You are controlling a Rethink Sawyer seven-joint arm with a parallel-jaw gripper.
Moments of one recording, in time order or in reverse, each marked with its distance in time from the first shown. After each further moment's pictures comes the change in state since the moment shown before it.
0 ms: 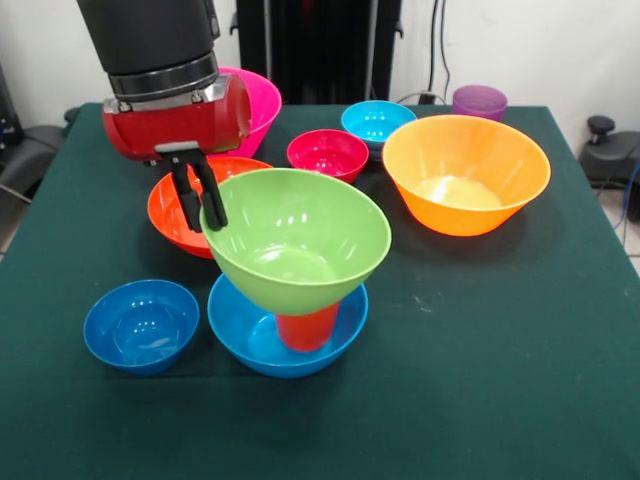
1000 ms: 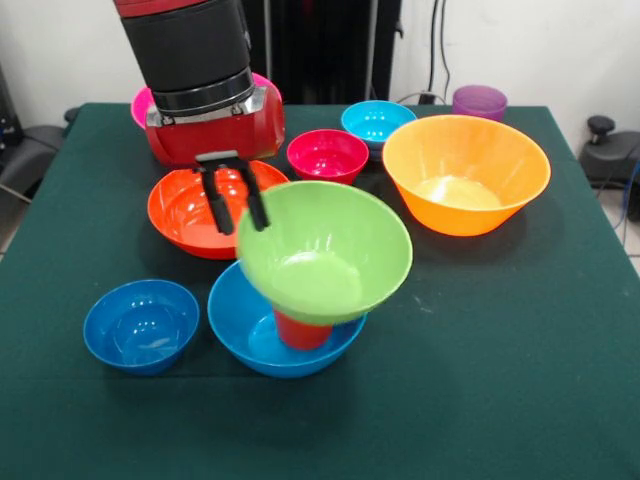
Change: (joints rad) arm 0.014 0.014 0.000 0.039 -0.013 -0.007 0.000
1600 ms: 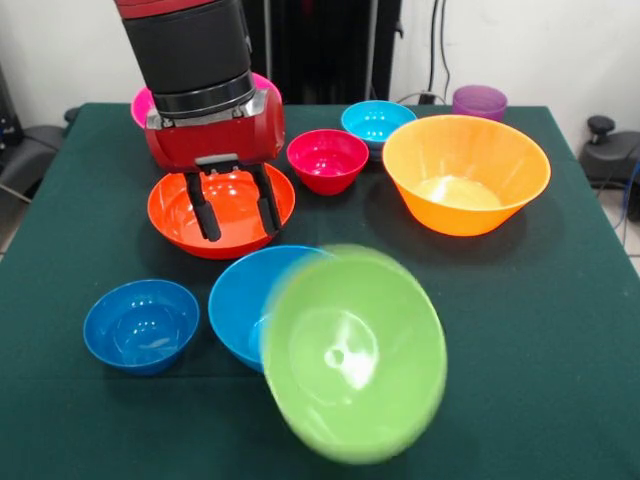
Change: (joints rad) arm 0.001 0.001 0.000 0.000 -0.012 -0.036 0.000
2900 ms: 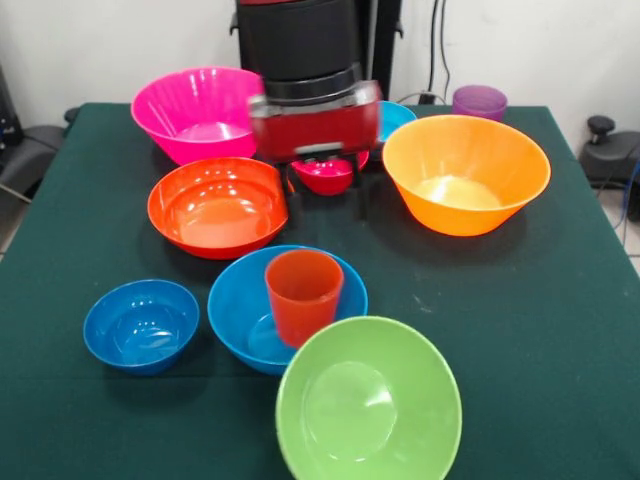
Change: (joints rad) arm 0.188 -0.078 -0.105 0.051 -0.005 -0.059 0.016
